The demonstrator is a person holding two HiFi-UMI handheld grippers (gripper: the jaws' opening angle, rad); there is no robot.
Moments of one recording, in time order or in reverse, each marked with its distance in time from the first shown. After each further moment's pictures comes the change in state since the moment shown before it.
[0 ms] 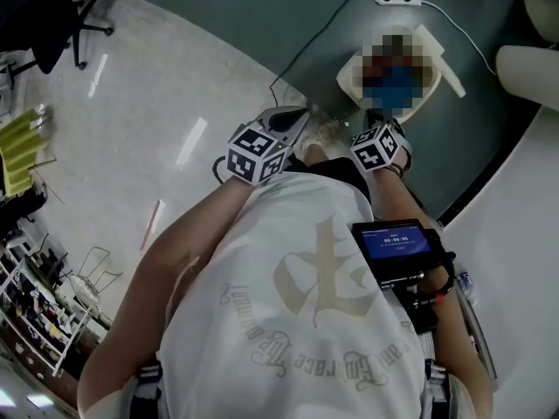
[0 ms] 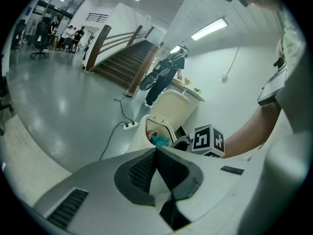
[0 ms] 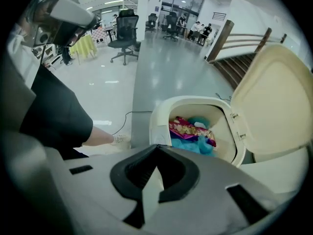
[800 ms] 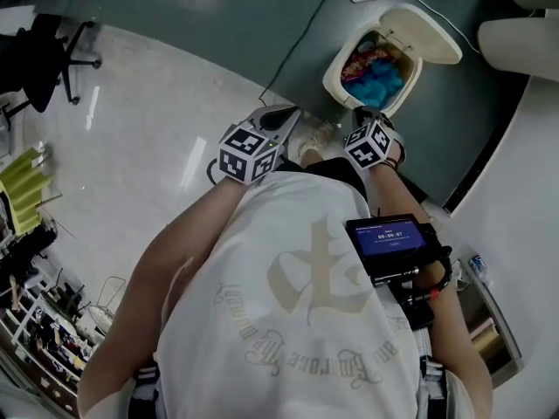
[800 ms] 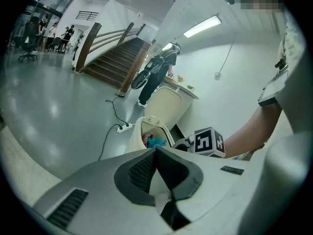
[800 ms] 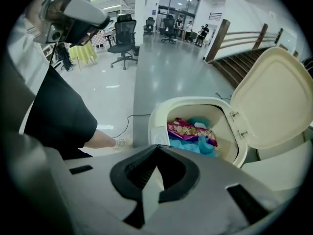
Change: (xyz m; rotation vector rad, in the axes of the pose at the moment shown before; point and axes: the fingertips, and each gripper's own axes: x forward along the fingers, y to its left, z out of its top) left arm 0.021 -0.001 0.023 0.075 0.029 -0.067; right arm 0.003 -0.005 -0.002 0.037 -0.040 0.029
